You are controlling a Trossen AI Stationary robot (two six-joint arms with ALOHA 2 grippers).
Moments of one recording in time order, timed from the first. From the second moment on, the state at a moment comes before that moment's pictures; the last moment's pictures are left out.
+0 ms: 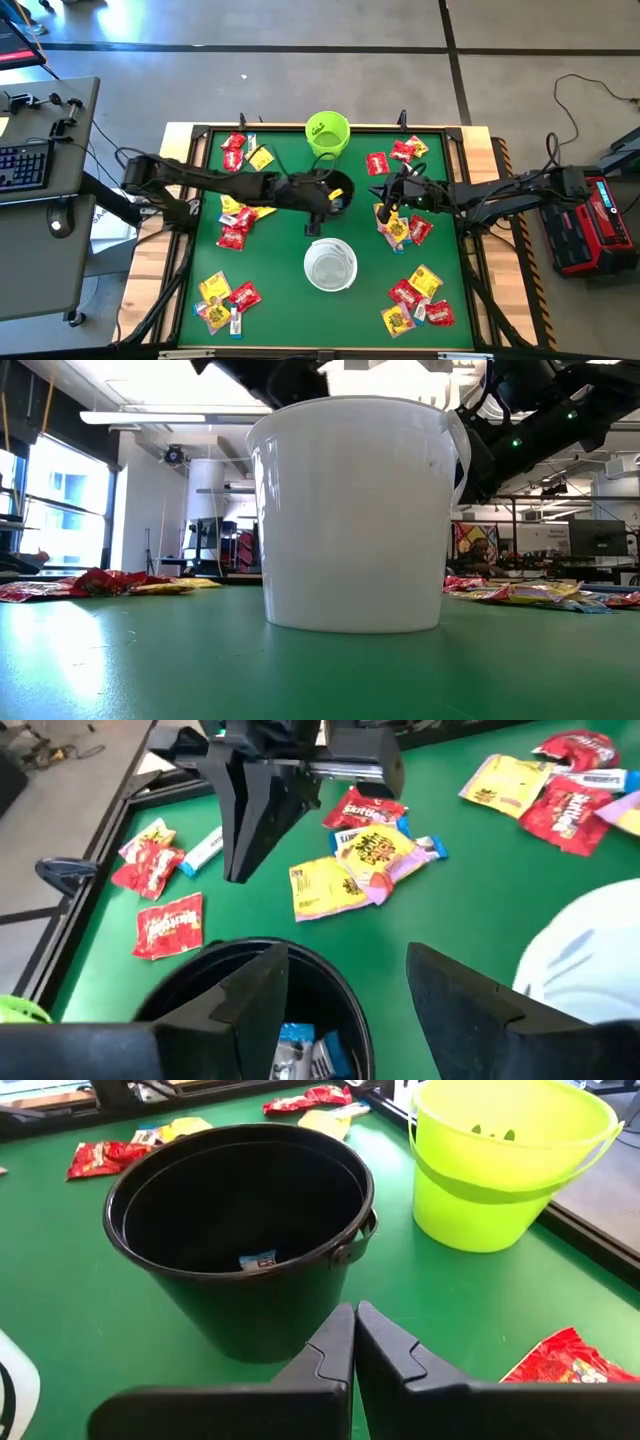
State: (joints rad) left arm -0.02 1.62 1.17 -0.11 -0.14 0.21; right arm -0.07 1.12 0.42 0.24 0.32 0.18
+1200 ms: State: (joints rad) left arm -0.13 1.24 0.37 0.54 -0.24 -0.04; right arm -0.07 1.10 0.43 -0.02 0.26 0.32
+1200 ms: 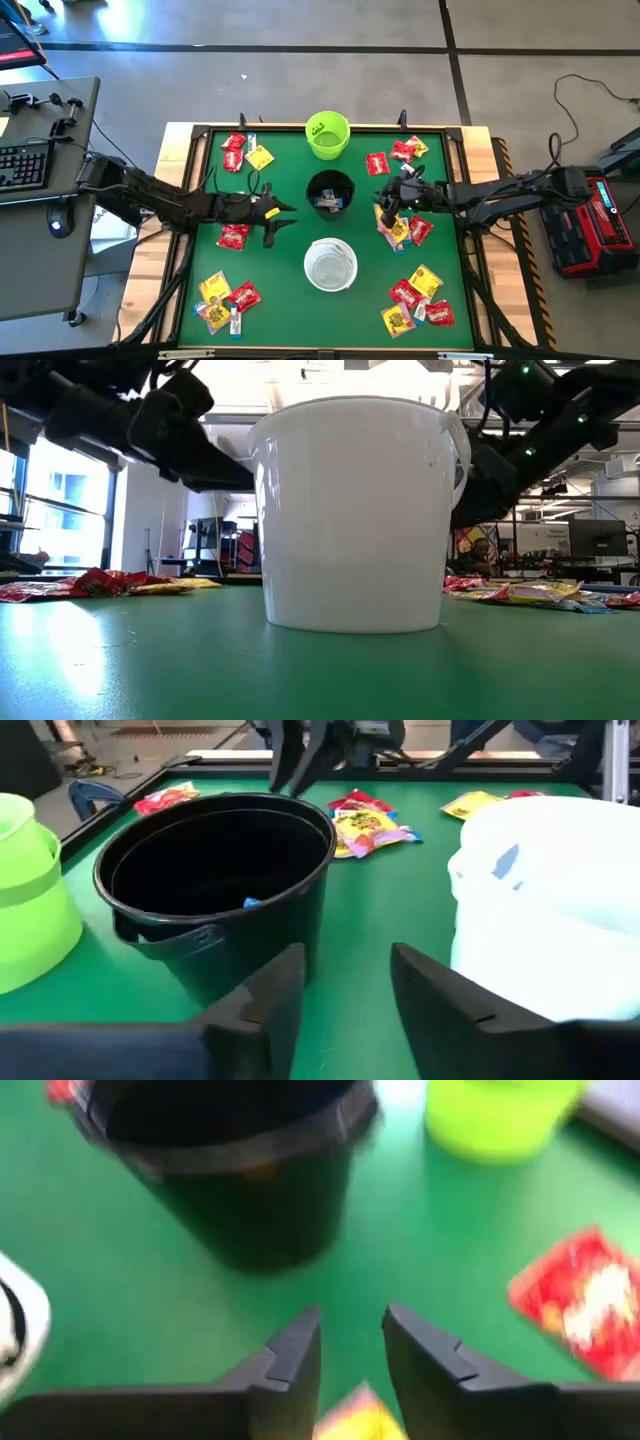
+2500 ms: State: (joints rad) left arm -0.16 1.24 0.31 0.60 -0.21 -0.08; right arm -0.07 1.07 0.46 -0.62 0.05 0.63
